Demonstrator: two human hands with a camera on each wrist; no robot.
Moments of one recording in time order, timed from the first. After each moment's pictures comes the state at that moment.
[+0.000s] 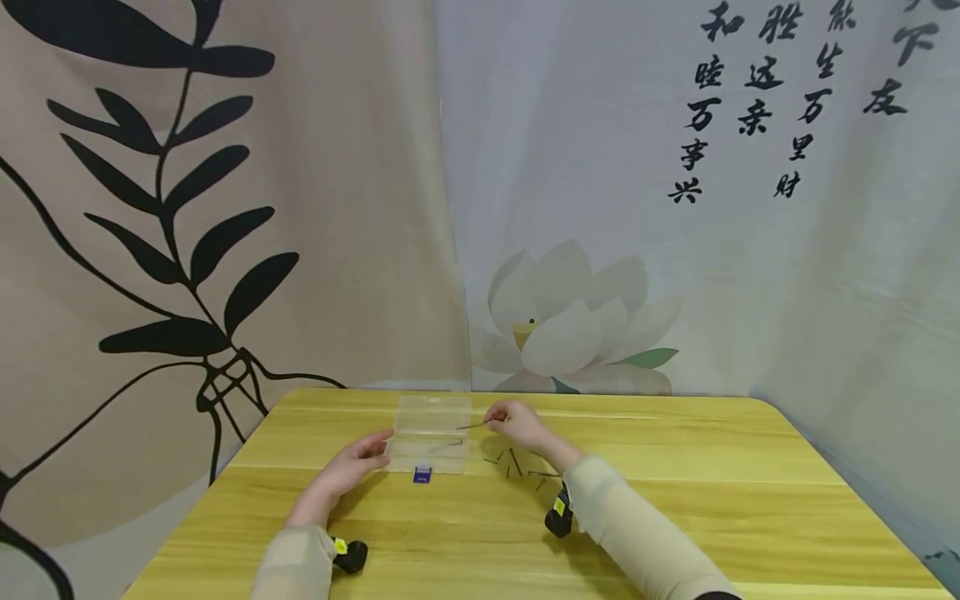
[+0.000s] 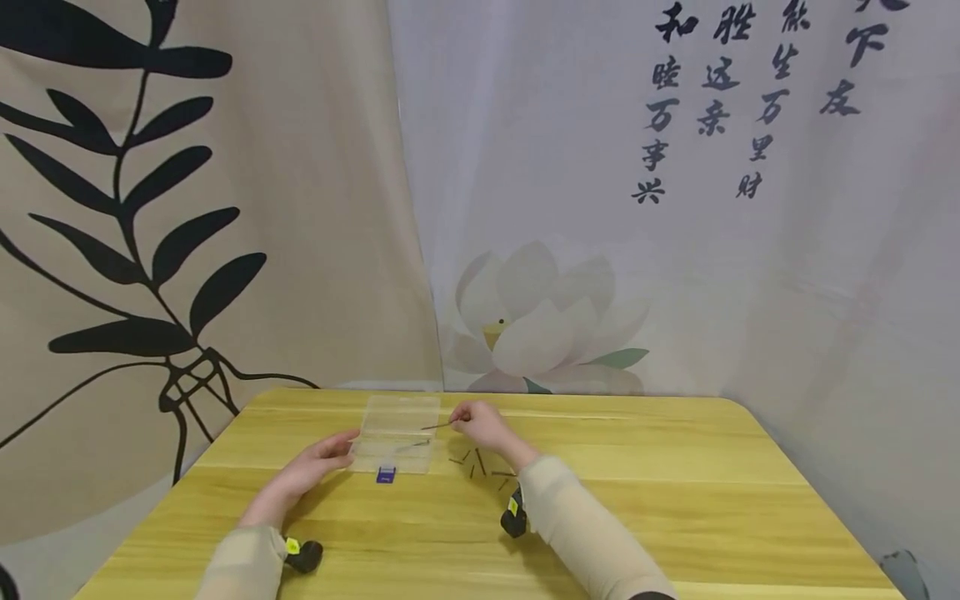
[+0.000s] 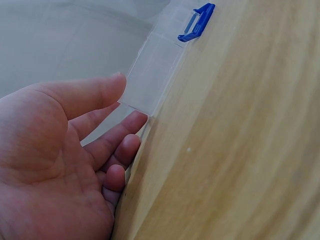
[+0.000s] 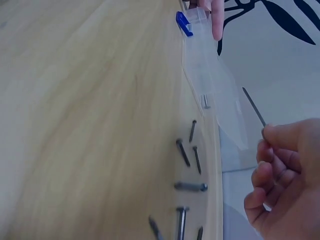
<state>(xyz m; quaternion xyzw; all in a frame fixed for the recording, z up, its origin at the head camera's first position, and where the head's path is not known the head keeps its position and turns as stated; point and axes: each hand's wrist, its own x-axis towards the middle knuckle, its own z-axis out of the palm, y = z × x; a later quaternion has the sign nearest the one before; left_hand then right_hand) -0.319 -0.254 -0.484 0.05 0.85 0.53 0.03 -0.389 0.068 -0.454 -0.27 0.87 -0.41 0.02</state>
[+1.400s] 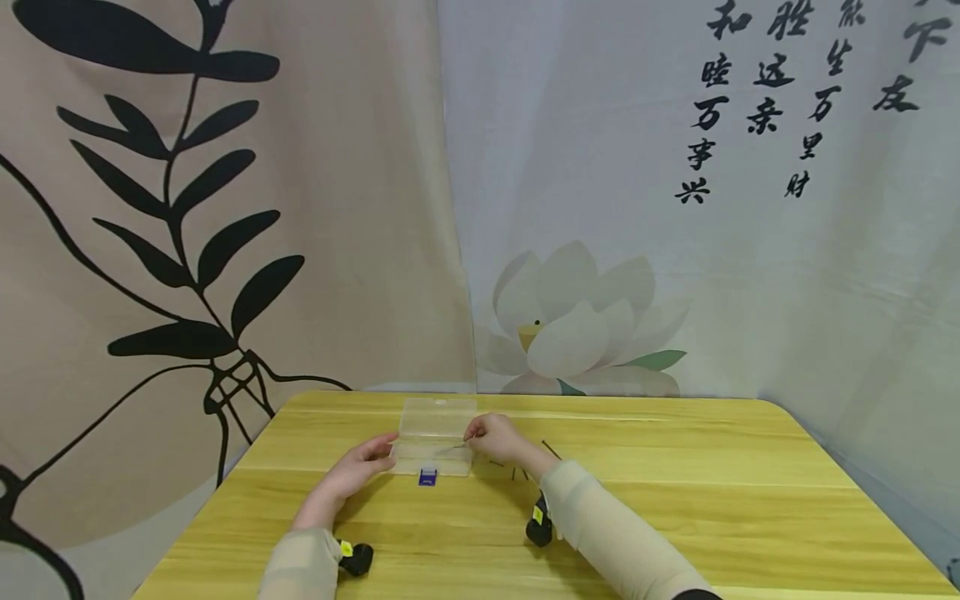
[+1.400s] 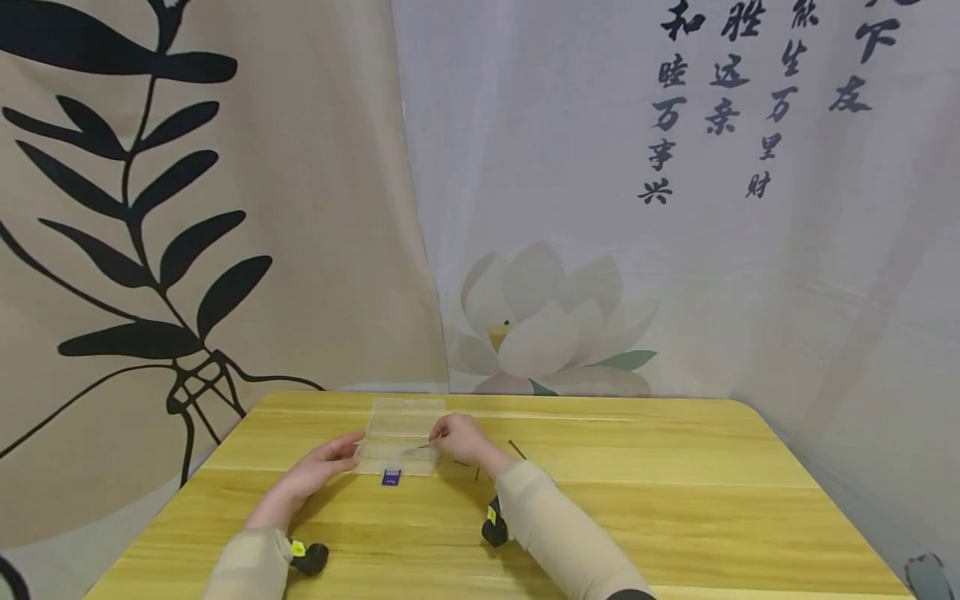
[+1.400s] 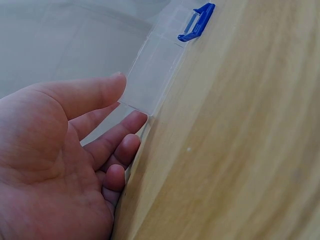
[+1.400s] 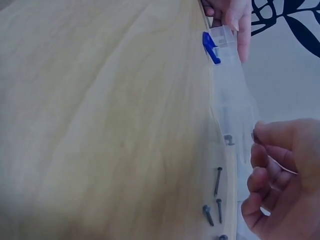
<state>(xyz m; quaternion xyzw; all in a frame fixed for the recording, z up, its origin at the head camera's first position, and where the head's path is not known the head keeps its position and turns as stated) -0.321 -0.252 -0.486 0.04 0.85 0.53 0.02 -0.389 0.026 -0.466 -0.31 0.88 -0.36 0.01</state>
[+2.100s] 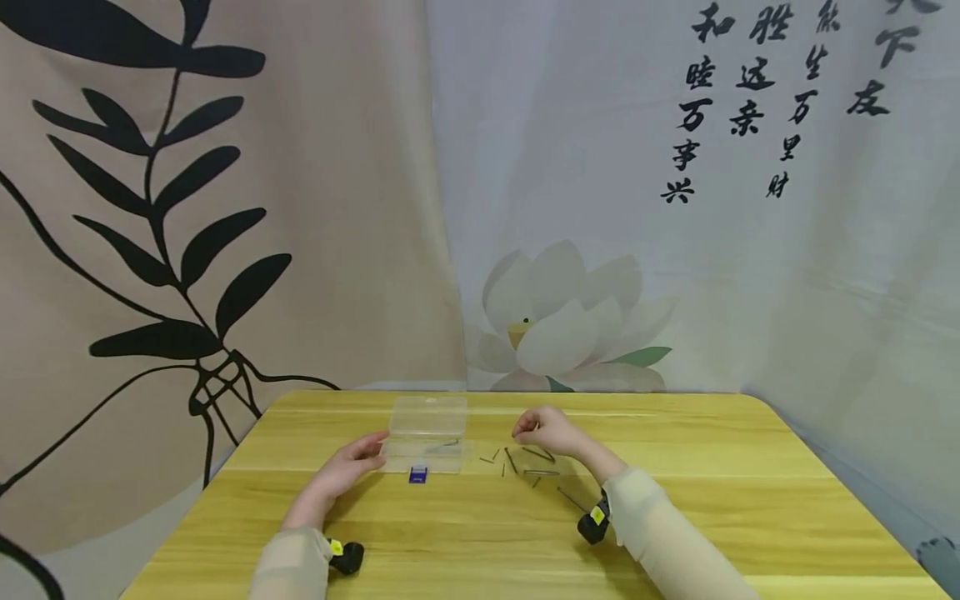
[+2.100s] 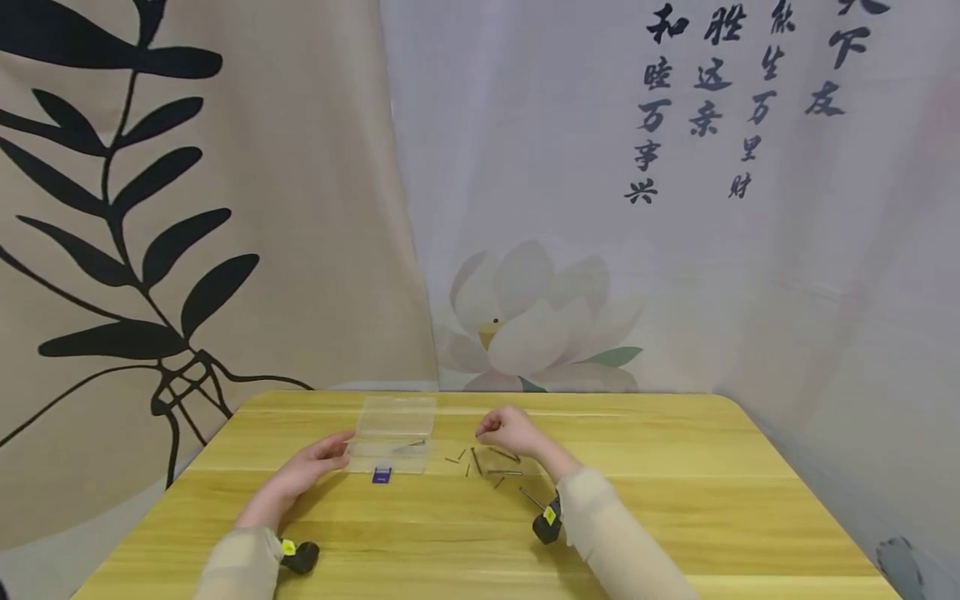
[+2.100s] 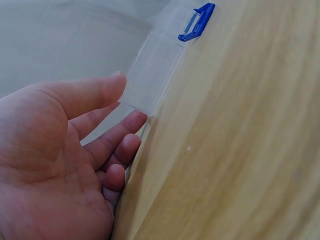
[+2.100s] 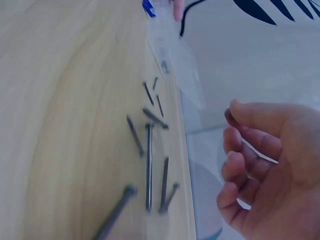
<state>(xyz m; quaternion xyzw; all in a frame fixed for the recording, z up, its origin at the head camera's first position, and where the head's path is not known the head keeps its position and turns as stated) -0.321 -0.252 -0.484 0.06 0.85 0.52 0.03 -0.370 0.130 -0.443 -0.31 0.86 -0.40 0.04</state>
